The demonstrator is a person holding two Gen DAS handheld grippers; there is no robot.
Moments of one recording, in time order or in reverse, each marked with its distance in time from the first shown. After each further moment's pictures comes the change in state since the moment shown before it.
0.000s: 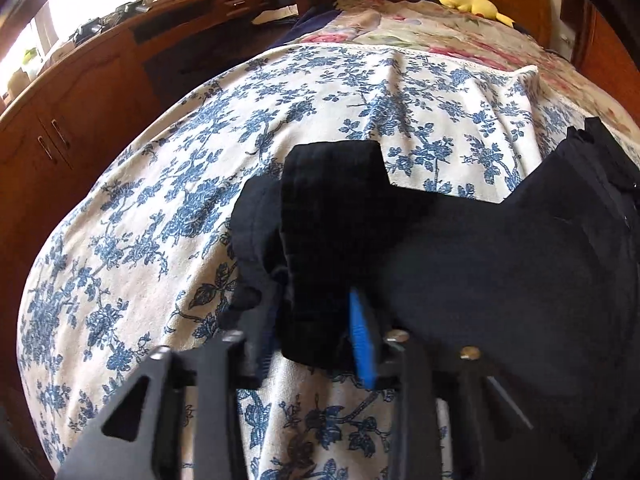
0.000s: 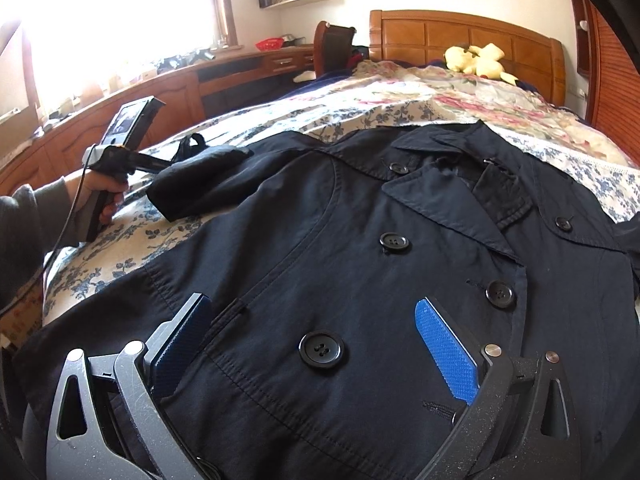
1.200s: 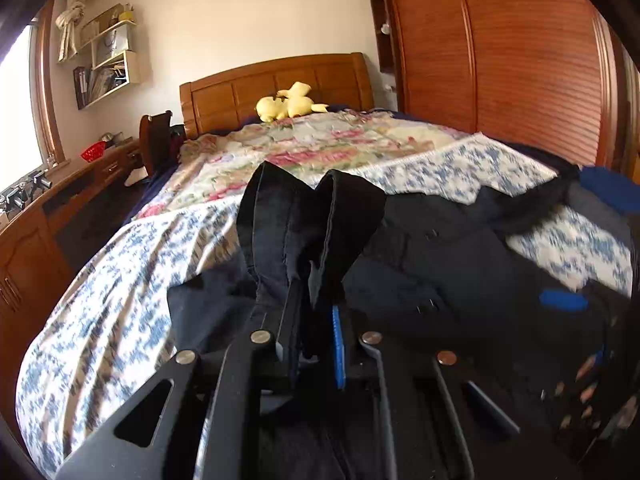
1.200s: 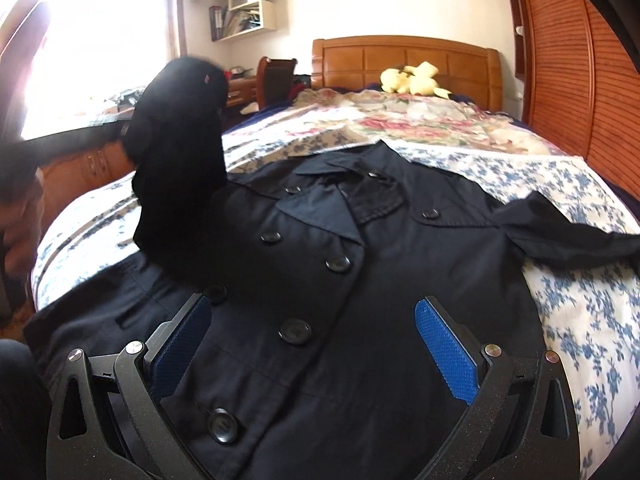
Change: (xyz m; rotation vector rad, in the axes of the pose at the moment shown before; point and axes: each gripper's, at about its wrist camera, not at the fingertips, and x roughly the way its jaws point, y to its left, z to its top) left arm -0.267 -0.220 -0.088 0.343 -0.434 -0.347; right arm -0.112 -0.063 -0.031 0.072 -0.086 -0.170
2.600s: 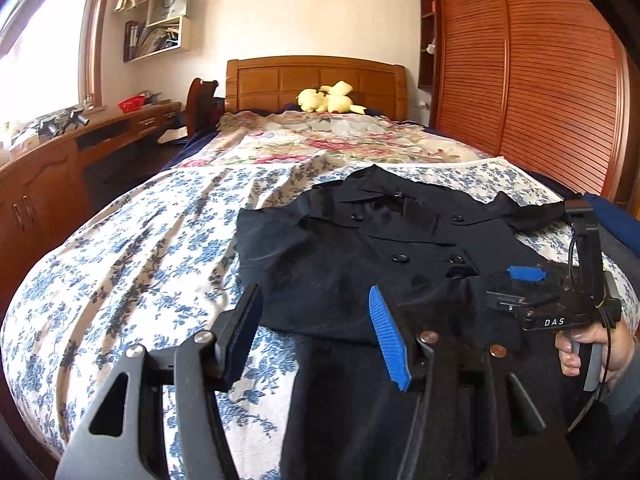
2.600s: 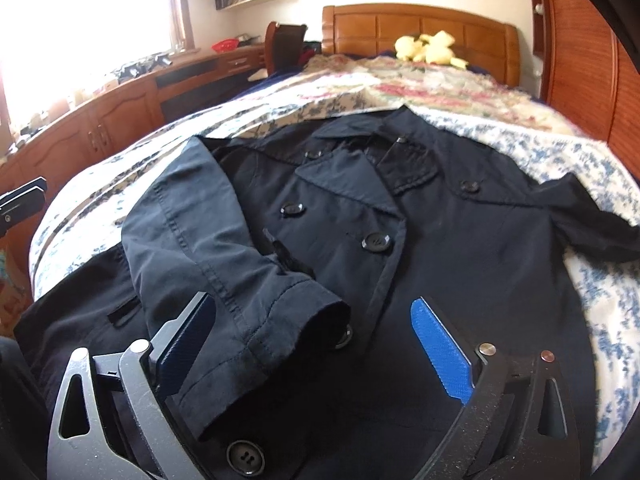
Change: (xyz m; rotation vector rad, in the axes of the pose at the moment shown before) left arm -0.065 0.072 -0.086 -0.201 -0.015 0.022; right arm 0.050 0.021 0.001 -0.006 0.135 0.046
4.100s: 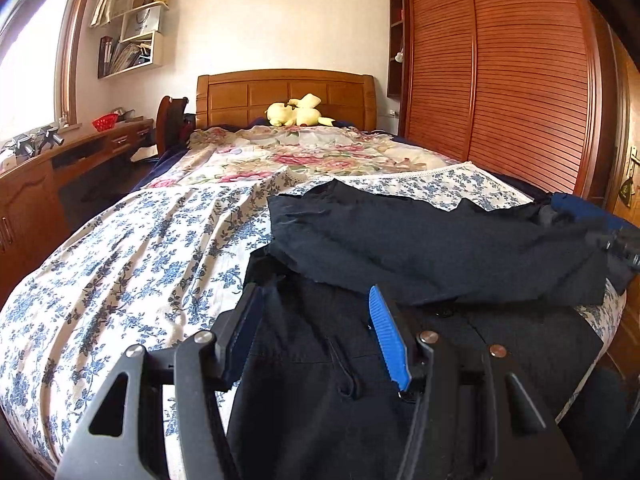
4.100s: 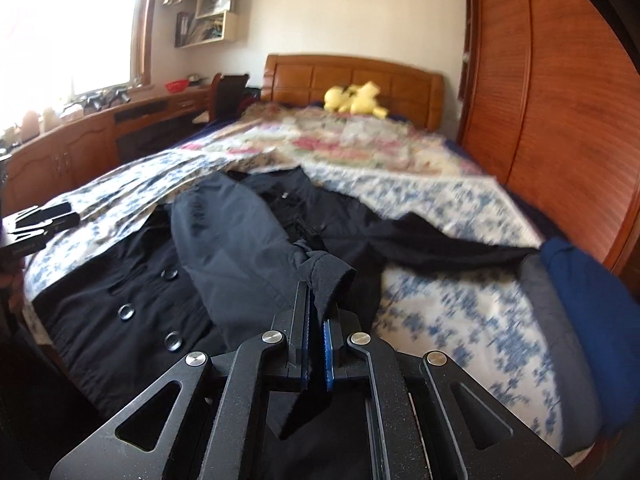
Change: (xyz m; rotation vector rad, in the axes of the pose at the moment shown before) left arm -0.008 -0.044 0.011 0.048 -0.046 -0.096; right arm -0.201 -0.053 -0.026 -0.006 -0.126 -0.250
